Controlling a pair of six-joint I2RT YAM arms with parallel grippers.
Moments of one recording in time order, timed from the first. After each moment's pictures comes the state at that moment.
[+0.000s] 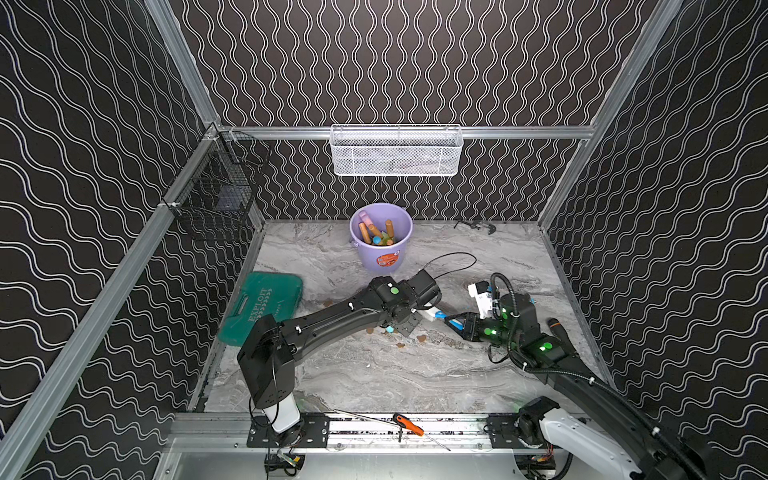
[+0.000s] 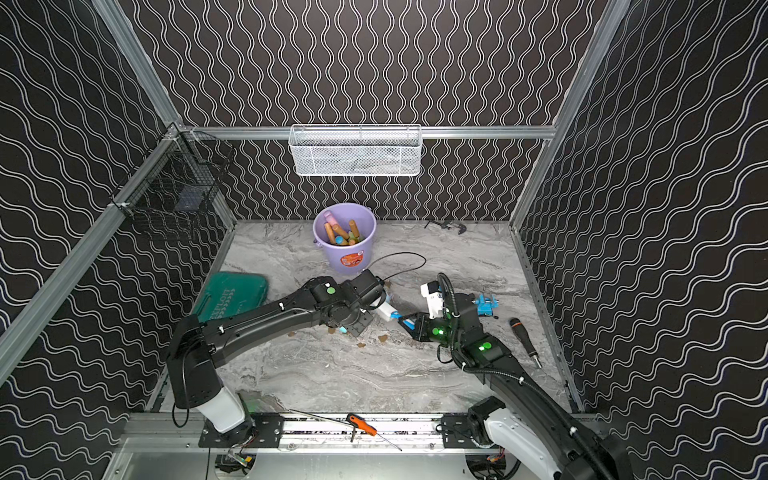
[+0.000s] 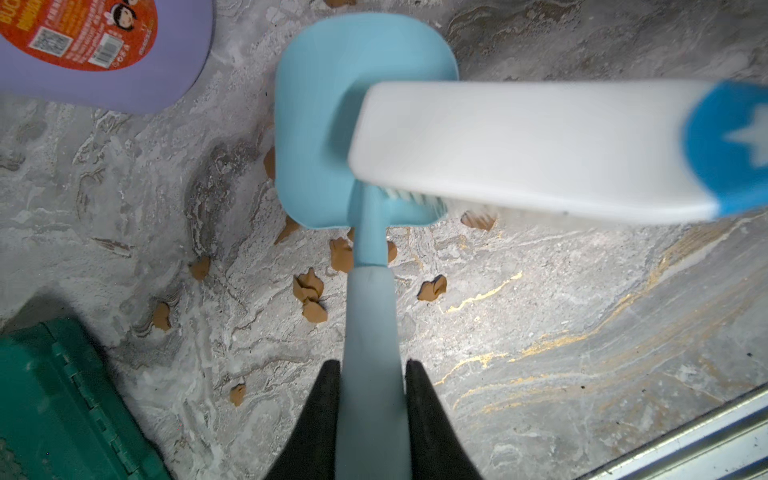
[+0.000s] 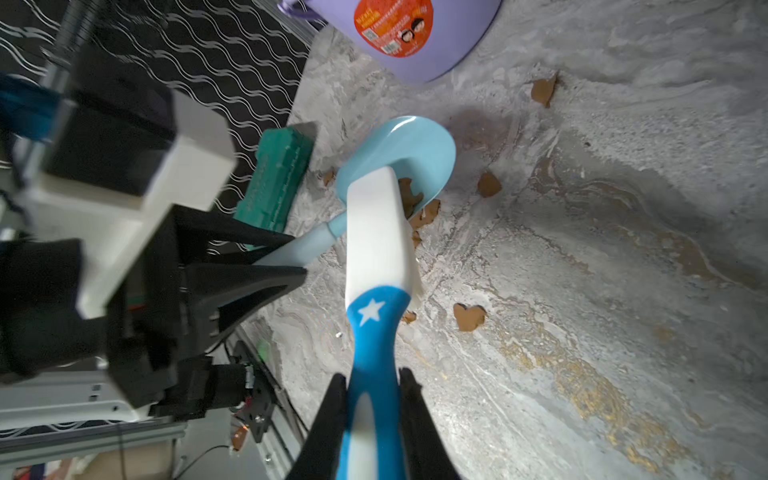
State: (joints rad) left arm -0.98 1.69 1.47 -1.03 -0.29 -0.20; right arm 0.46 0.91 0.52 -0.18 -0.43 0.63
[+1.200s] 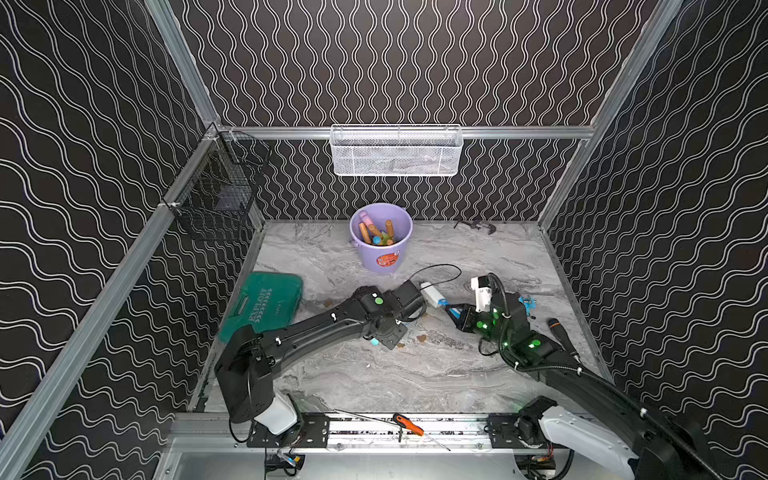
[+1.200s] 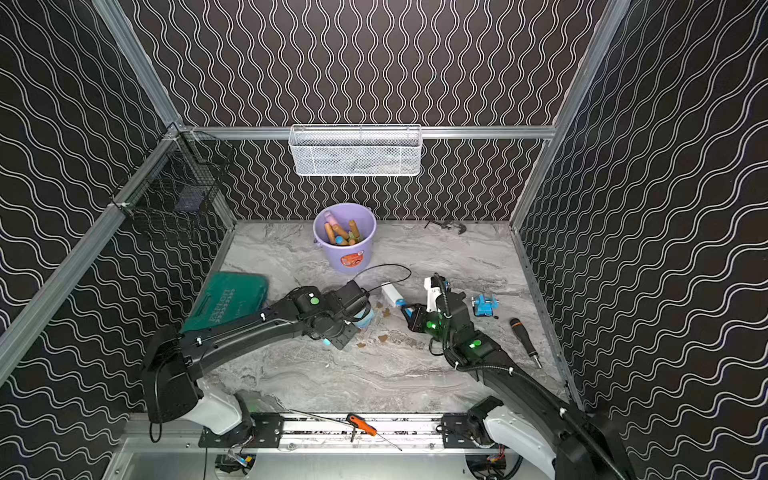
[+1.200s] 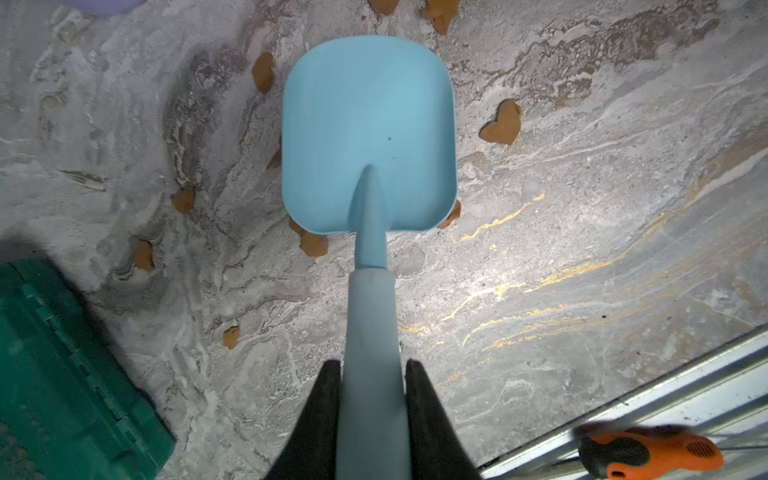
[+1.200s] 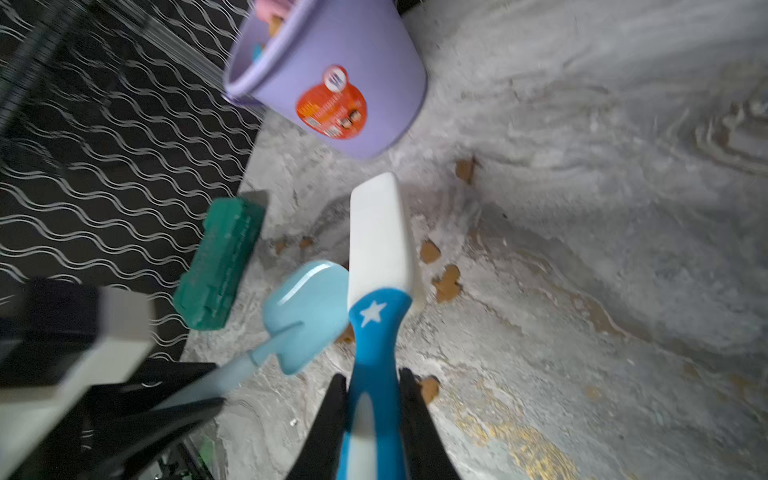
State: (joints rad) left arm -0.95 1.56 1.29 -1.05 -0.22 -0.23; right arm 0.51 0.93 0.51 -0.02 -0.16 0.69
